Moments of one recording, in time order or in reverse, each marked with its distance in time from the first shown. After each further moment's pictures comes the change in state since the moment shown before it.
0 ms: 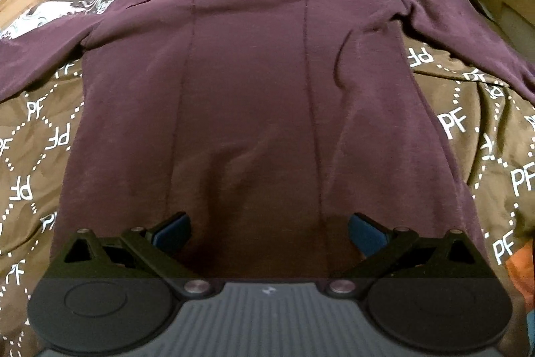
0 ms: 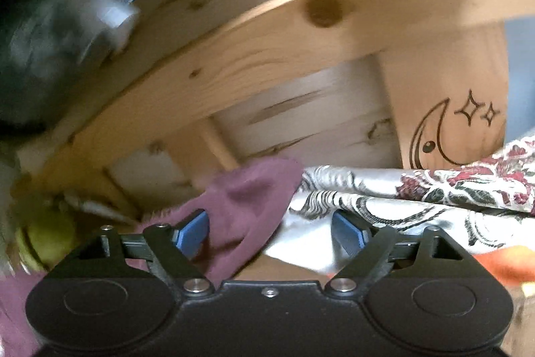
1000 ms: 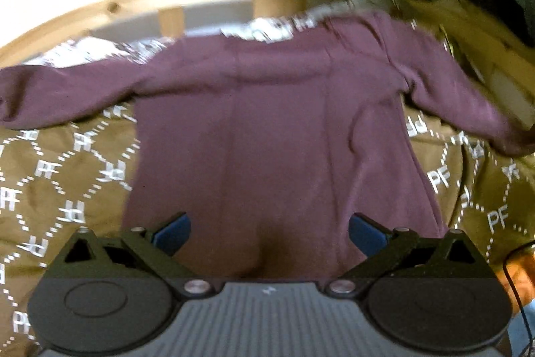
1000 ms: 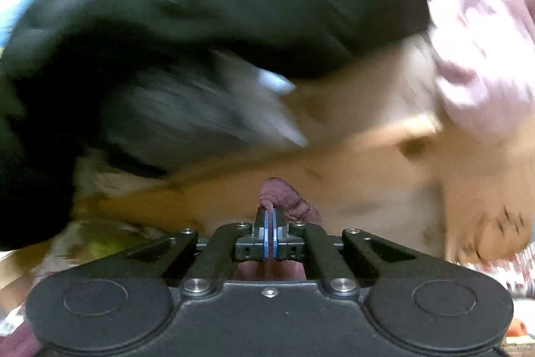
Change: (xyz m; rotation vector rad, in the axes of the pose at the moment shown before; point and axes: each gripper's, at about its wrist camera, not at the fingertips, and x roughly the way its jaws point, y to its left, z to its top) left arm -0.069 0.039 0.006 -0.066 -0.200 0.011; right arm -0.083 0.042 -0.012 -0.276 -0.323 0.268
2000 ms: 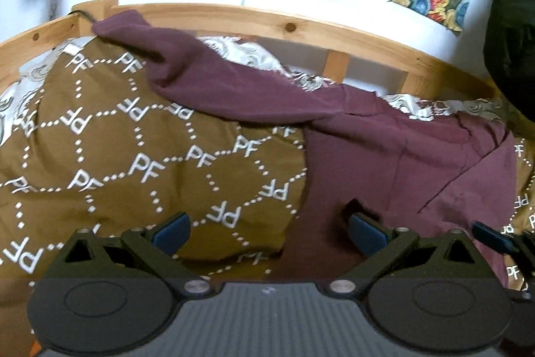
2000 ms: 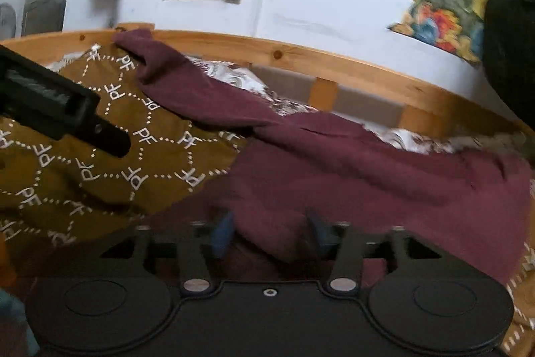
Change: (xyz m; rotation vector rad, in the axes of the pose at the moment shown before) left arm -0.036 0.133 -0.016 -0.335 -0.150 0.197; right arm -0.150 0.187 -0.136 -0.788 0.386 1.226
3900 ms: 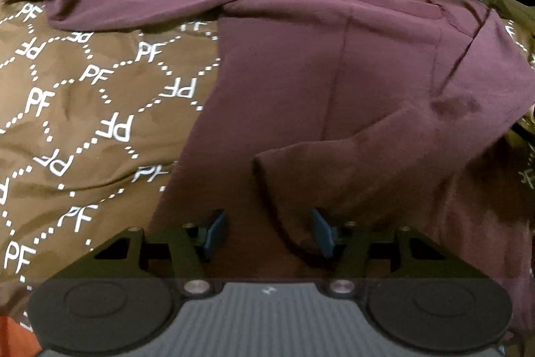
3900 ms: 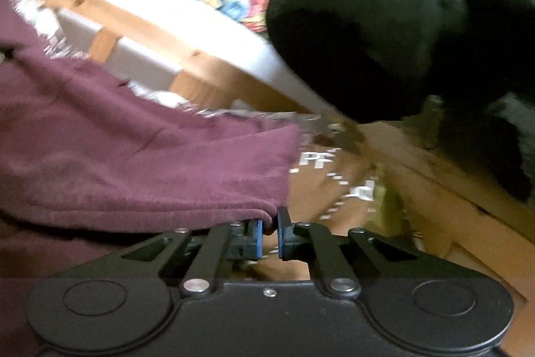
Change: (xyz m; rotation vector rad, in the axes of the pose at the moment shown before) left arm 0.056 -0.084 -0.062 0.163 0.280 -0.028; right arm 0.008 -0.148 -0.074 -0.145 -0.070 -0.682
